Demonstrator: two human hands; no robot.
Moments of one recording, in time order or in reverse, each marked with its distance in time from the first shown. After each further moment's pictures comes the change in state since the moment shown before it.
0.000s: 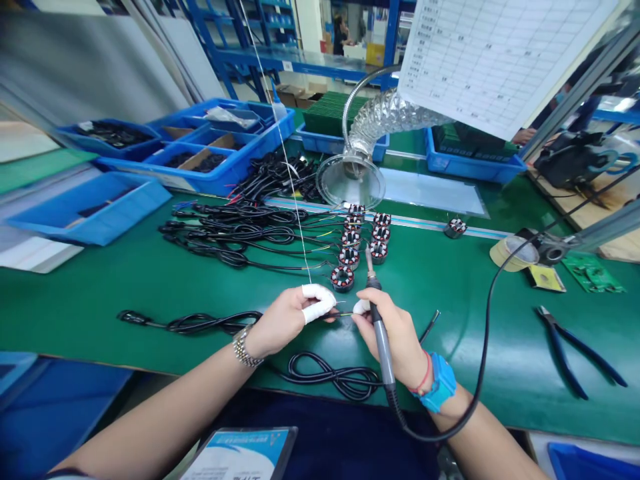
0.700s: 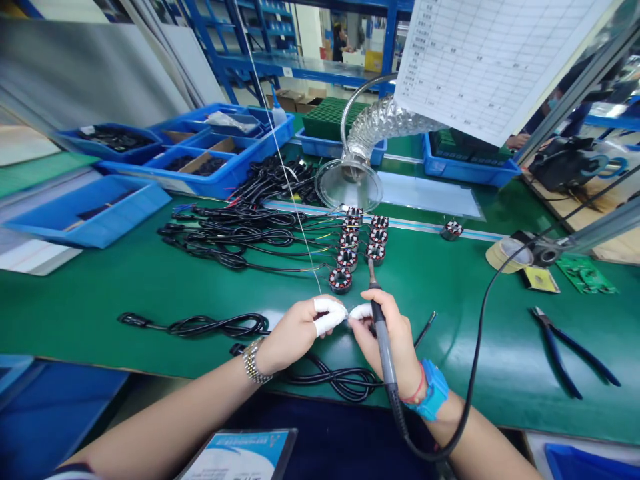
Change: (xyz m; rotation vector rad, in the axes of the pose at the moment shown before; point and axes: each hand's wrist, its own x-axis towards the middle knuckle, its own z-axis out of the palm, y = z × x) left_hand -0.006 -0.003 0.018 0.318 0.003 0.087; right_hand -0.008 -0.008 0.011 0.277 0.101 0.252
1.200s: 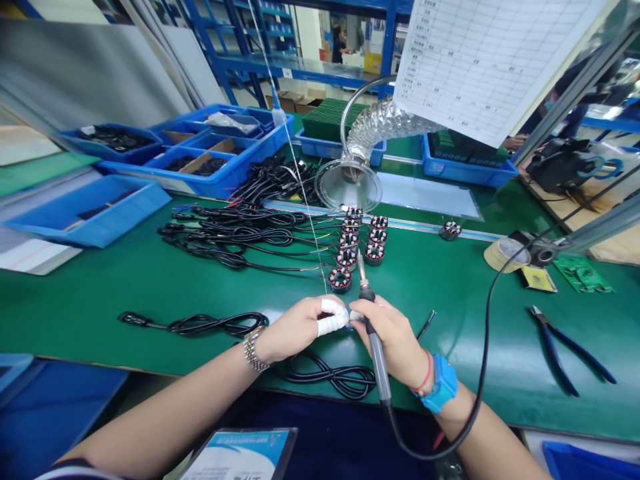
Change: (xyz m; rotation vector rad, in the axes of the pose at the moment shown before) left_hand 0.007 0.001 -0.005 0.025 -0.156 0.046; right_hand 0.012 0.003 -0.023 -0.455 -0.150 -0.536
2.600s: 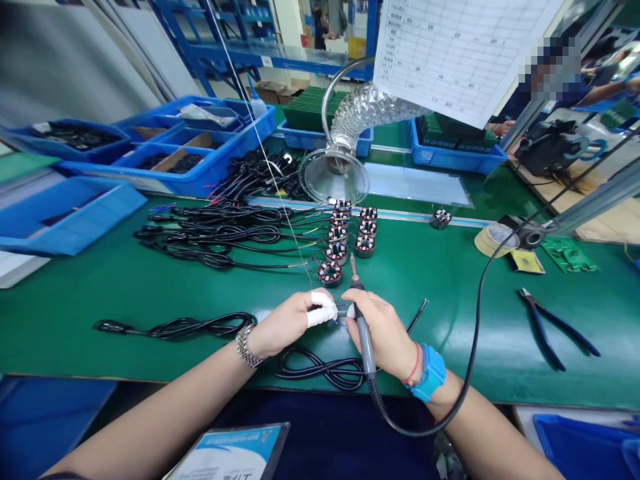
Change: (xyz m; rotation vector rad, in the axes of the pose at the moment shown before) left_hand 0.004 -0.009 0.001 -0.077 0.014 -0.083; right_hand -0.008 -0.002 0.007 0.097 -0.139 0.181
